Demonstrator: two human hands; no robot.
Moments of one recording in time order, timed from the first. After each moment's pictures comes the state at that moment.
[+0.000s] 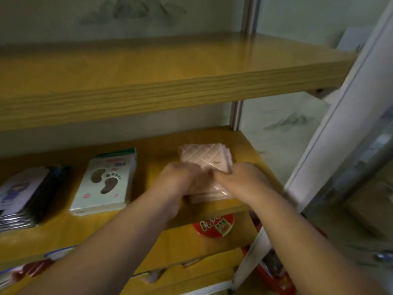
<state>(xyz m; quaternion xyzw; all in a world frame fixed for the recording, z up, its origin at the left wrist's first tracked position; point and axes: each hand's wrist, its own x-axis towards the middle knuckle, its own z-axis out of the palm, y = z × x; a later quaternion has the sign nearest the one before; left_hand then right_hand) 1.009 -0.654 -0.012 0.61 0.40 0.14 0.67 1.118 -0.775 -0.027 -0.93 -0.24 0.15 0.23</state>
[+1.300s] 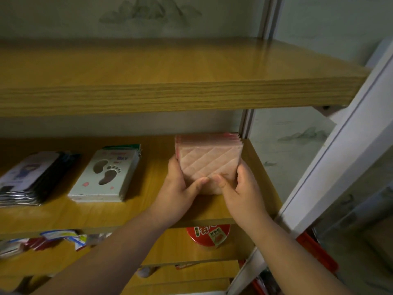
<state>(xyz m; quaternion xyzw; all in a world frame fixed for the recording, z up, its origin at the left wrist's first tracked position) 1.007 -0.665 -0.046 0.79 0.20 0.28 0.51 1.131 -0.790 -0.059 -0.74 -0.37 0.10 0.56</state>
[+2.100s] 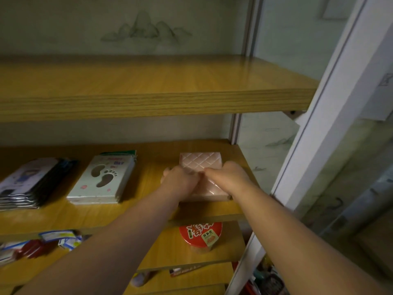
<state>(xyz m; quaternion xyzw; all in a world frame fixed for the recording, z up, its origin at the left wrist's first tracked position) 1.057 -0.664 -0.023 0.79 0.48 0.04 0.36 1.159 -0.761 -0.026 -0.88 -0.25 0.21 0.36</state>
